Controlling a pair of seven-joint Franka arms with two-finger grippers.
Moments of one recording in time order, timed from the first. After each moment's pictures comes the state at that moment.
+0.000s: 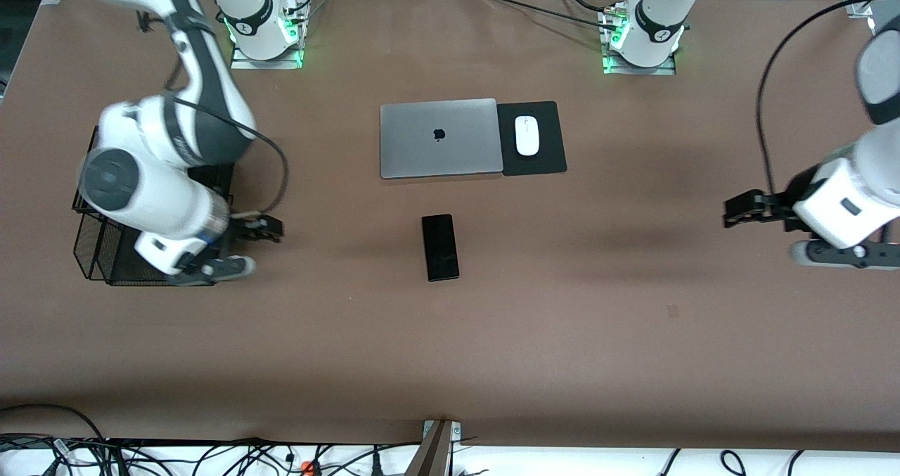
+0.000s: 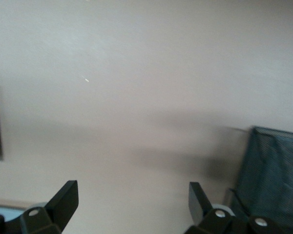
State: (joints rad) left arm -0.03 0.38 0.01 -1.22 -0.03 1.53 0.04; right arm 0.31 0.50 -0.05 -1.49 0.06 1.95 0.06
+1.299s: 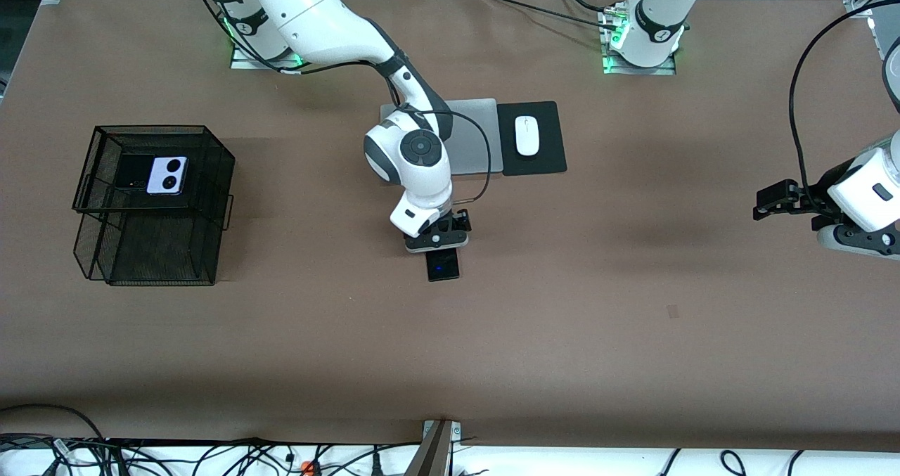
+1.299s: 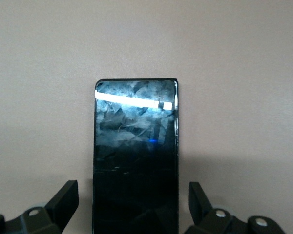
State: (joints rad) left arm 0.03 0.27 0.00 -1.45 -0.03 1.69 0.19; right arm 0.76 0.88 -0.04 -1.44 -0.09 2.49 0.67
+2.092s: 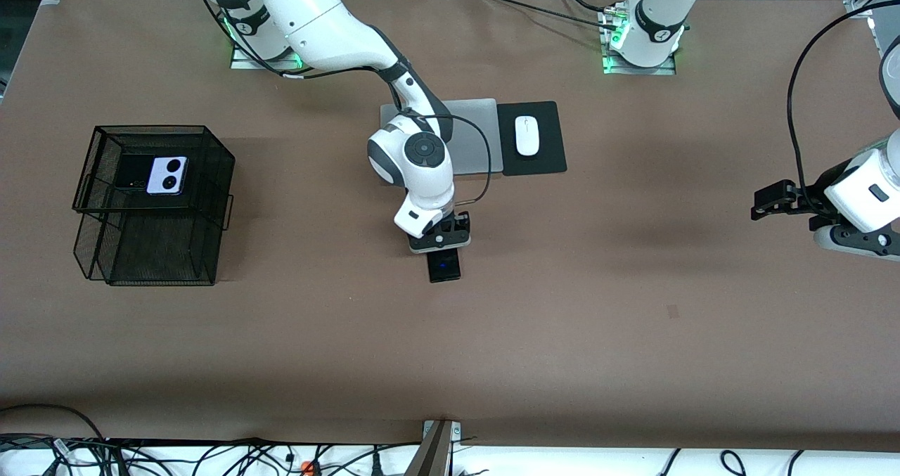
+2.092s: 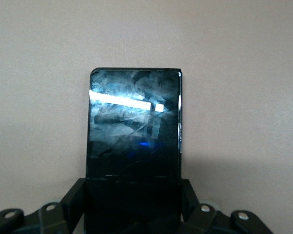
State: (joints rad) left arm 0.03 0.27 0.00 -1.46 -0.03 1.69 0.19; right arm 0.77 0.90 -0.05 -1.43 -0.12 2.51 0.67
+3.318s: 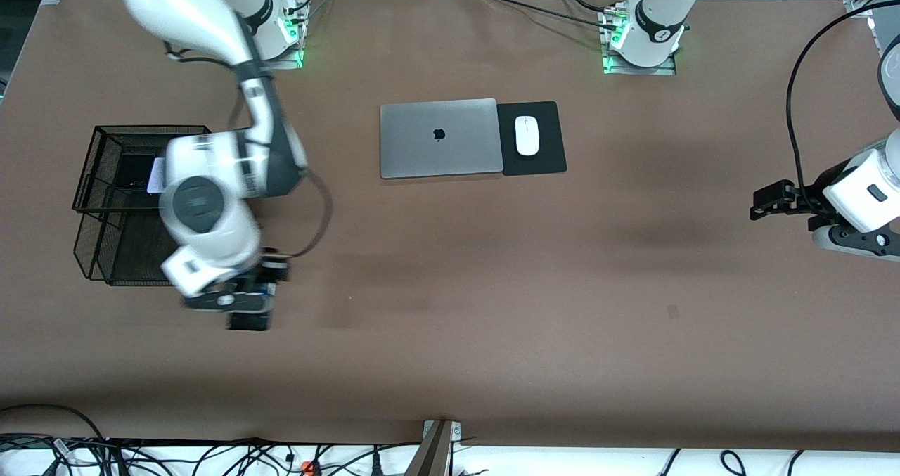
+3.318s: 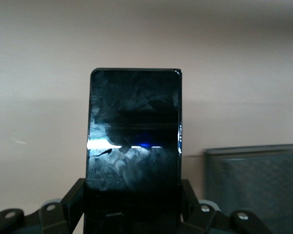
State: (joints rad) left arm 0.03 0.27 0.00 -1.46 -0.03 1.69 0.19; right arm 0.50 0.62 -0.37 -1.40 0.00 1.99 0.18
